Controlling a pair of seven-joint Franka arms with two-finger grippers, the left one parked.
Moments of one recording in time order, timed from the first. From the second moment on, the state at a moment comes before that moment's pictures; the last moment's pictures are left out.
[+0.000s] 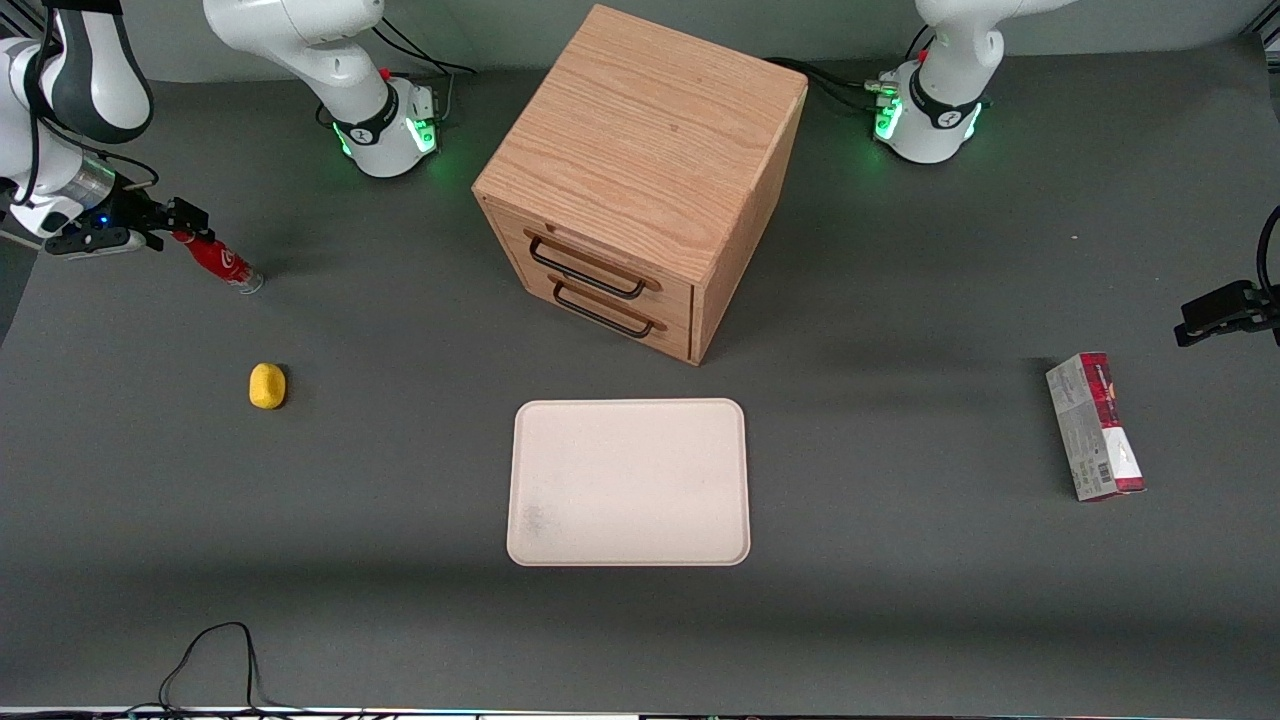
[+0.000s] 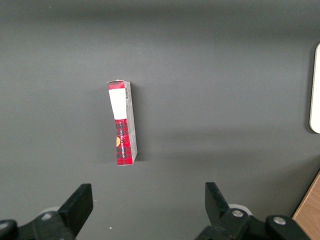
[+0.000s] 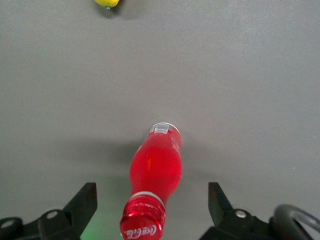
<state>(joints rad) 0.19 -0.42 -0.92 -2.66 -0.44 2.26 -0.45</state>
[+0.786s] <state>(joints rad) 0.19 -0.42 -0.85 -2.64 -0.44 2.19 -0.41</state>
